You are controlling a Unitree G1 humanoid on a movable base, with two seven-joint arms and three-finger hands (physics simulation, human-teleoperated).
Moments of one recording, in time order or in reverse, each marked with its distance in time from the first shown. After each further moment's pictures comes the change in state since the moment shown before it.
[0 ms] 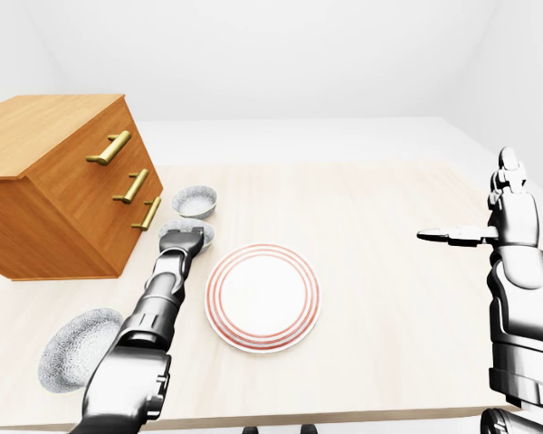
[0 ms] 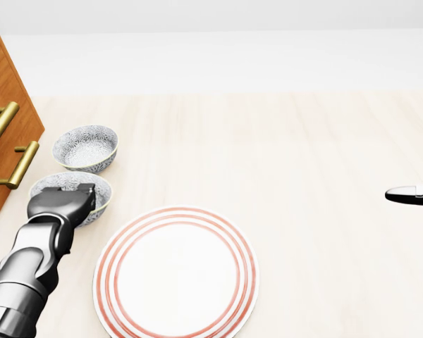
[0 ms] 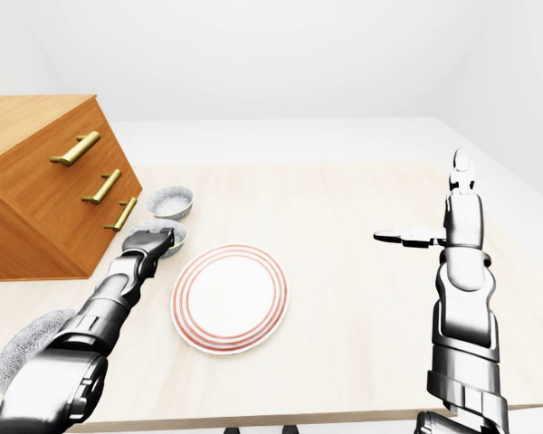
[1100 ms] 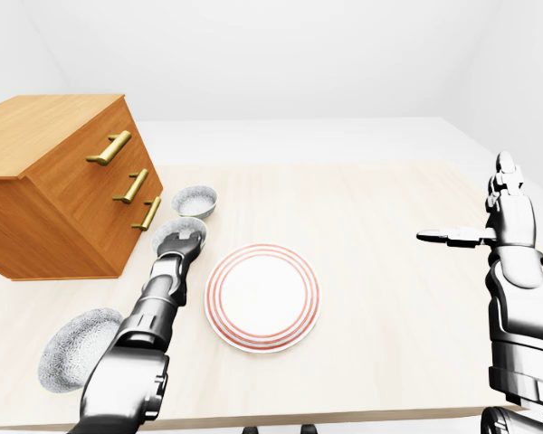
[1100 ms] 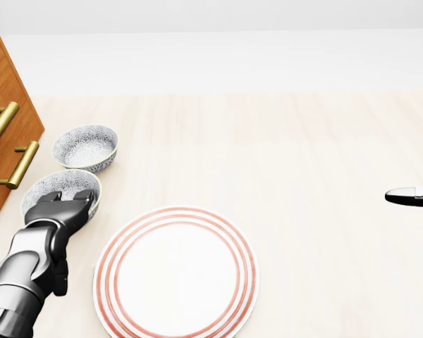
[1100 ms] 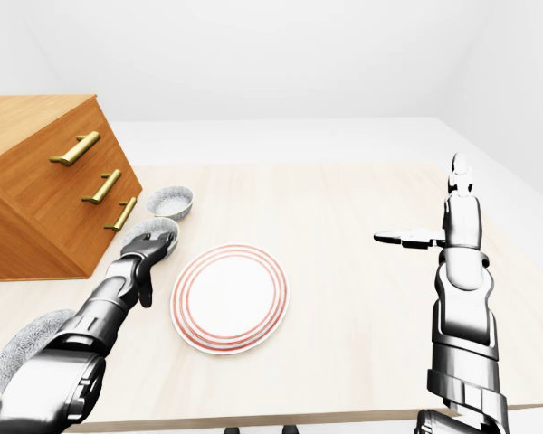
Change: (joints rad) left arm 0.006 0.010 -0.004 0.025 -0.058 0.000 -0.064; right arm -0.008 -0.006 0.005 0.043 0.009 0.000 -0.005
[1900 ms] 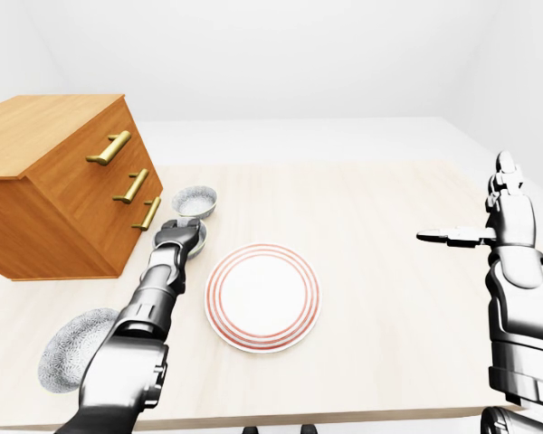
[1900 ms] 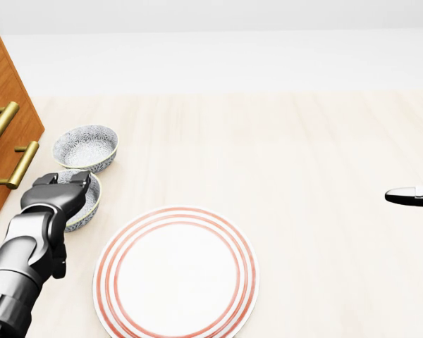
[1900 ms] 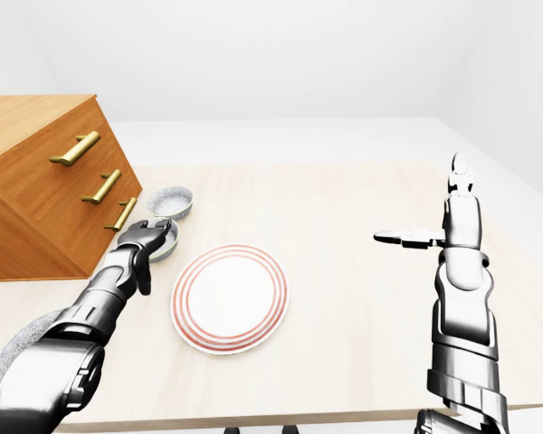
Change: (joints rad) left arm -0.064 0.015 -0.001 0.026 -0.005 0.000 0.036; right arm -0.001 0.001 0.000 -0.001 0.000 0.000 0.000
